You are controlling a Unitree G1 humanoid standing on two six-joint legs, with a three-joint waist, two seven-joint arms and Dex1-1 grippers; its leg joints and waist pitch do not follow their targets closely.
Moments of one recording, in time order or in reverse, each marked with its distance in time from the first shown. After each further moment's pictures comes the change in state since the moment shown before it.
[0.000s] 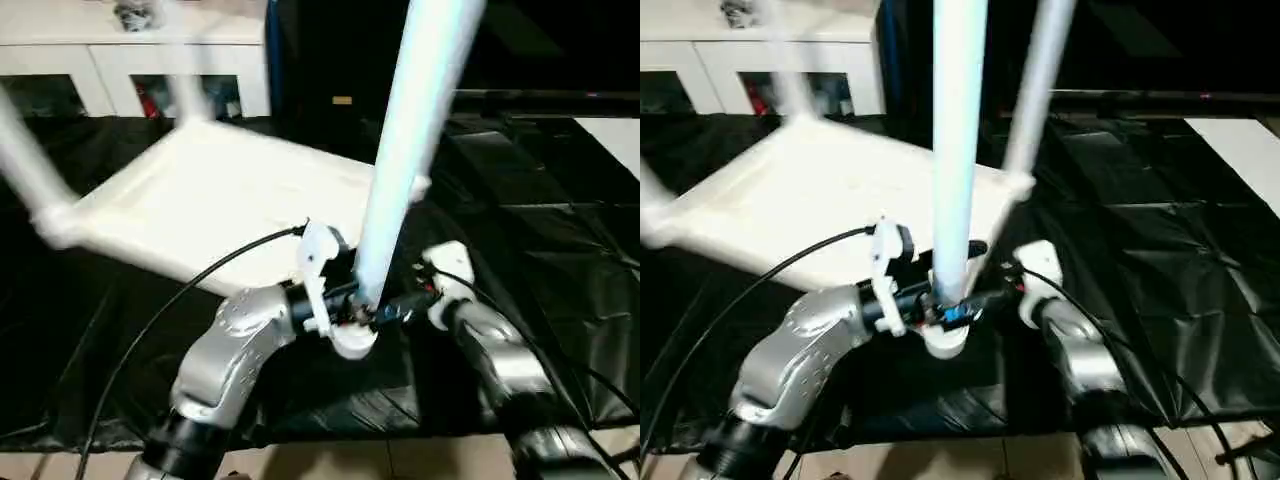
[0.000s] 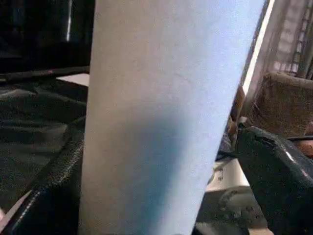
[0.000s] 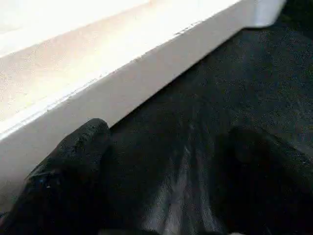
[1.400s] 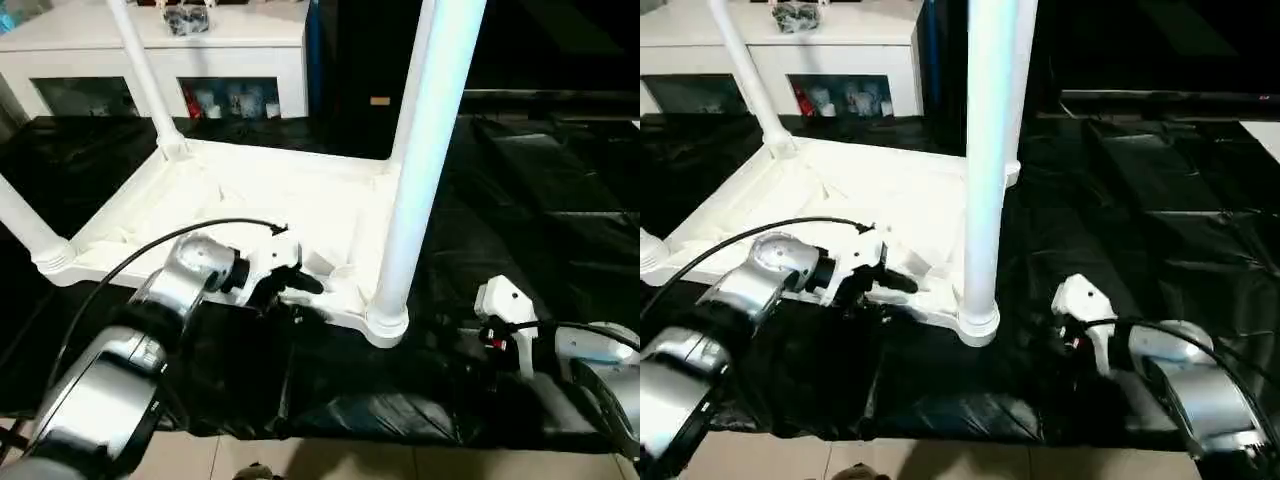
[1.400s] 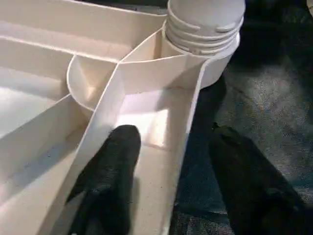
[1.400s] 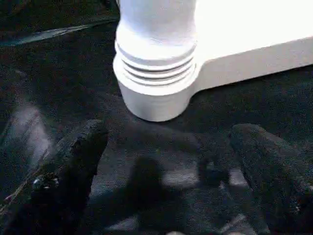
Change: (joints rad) left arm -0.497 0.293 -0.097 1.016 0.312 -0.451 -0.517; right arm 0.361 -0.514 0.102 -0.737 0.159 0.303 0.657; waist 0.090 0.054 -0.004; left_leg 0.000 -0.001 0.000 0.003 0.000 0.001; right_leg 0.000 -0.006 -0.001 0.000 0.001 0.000
